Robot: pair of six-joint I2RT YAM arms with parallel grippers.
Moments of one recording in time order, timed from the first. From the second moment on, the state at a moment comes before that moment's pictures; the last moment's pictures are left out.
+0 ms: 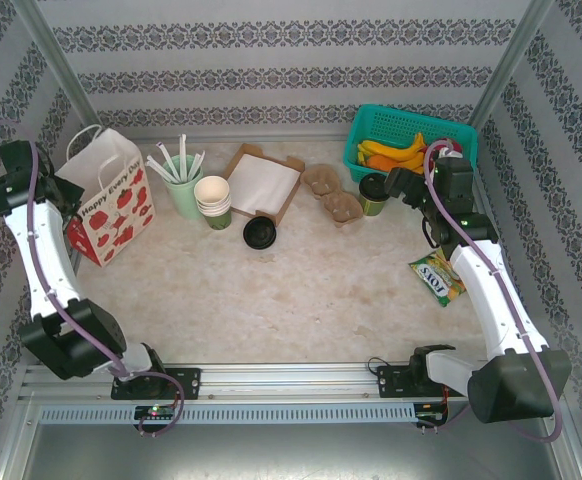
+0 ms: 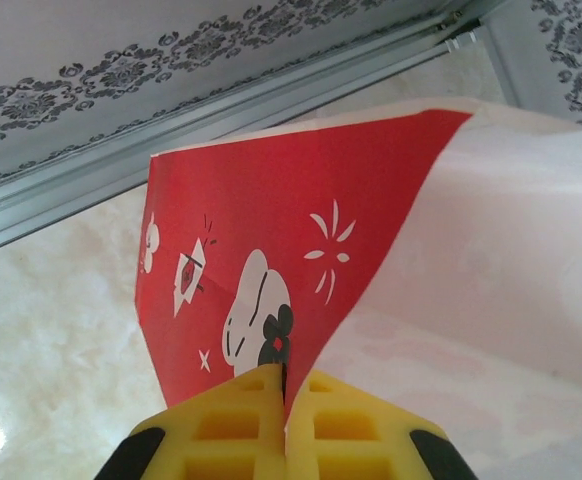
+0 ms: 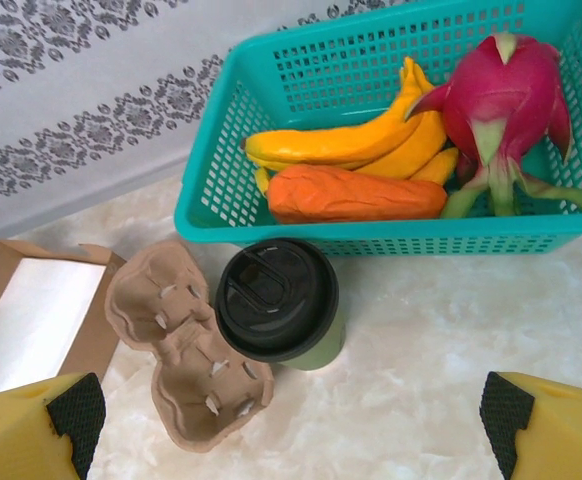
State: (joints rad) left arm 0.55 1.40 1.55 -1.10 0.01 -0.67; right arm 0.06 1.16 1.07 -0.45 0.02 0.41
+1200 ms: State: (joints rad) left arm 0.08 1.09 1.41 -1.47 0.21 -0.63; right arm 0.16 1.22 1.07 -0.44 -0.02 0.47
